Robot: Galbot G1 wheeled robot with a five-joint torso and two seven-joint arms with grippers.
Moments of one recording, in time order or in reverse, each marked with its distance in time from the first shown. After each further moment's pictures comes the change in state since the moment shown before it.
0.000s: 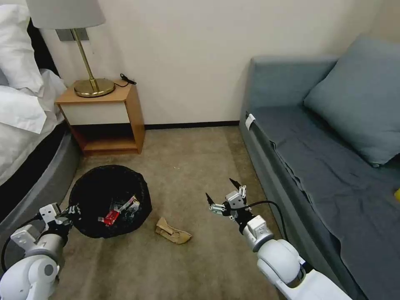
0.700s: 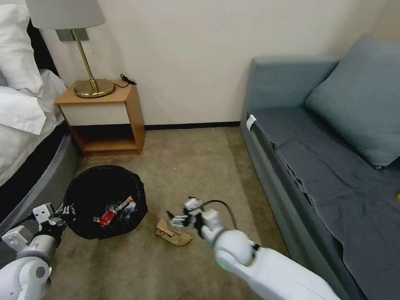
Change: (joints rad) left arm 0.032 0.024 -0.012 -0.016 -0.024 -0.015 0.018; right arm 0.493 0.207 -0.527 -0.284 0.593 -0.282 0.187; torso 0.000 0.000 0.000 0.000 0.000
